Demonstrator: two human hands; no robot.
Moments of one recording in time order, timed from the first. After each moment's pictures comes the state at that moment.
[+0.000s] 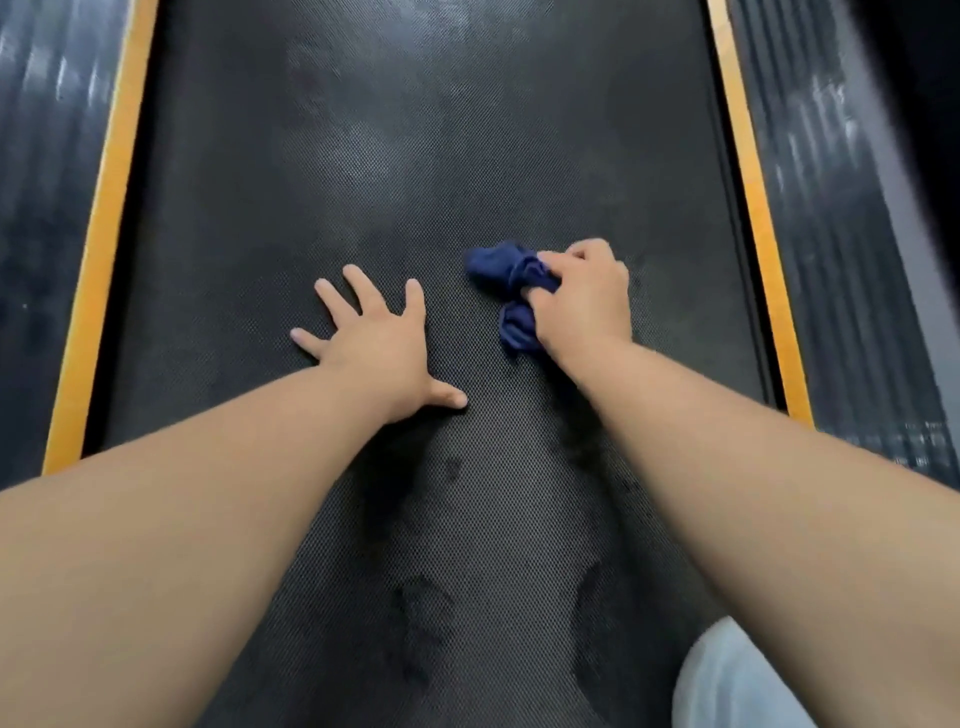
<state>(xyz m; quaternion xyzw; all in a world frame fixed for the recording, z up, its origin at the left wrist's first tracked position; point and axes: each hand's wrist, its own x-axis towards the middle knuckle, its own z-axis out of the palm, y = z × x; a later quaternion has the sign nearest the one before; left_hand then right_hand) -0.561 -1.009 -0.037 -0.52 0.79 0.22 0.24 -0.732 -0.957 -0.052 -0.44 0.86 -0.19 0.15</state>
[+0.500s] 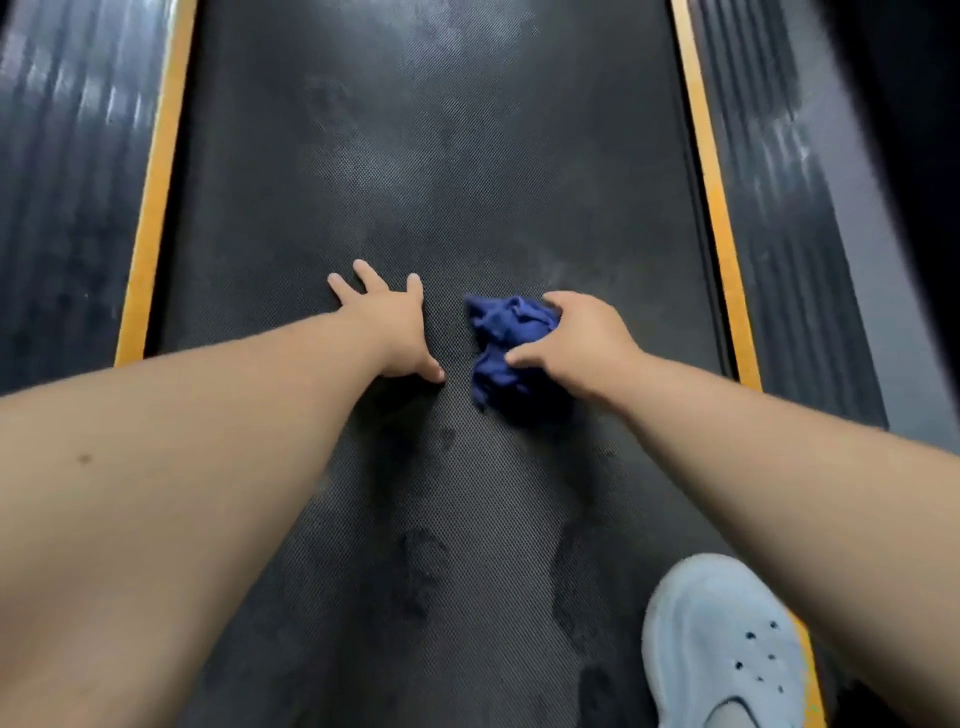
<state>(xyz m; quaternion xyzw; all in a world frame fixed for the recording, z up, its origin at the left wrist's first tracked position) -0.565 -1.016 -0.002 -0.50 0.77 0.23 0.31 -0.718 -0.913 0.014 -0.42 0.84 -0.09 0.33</state>
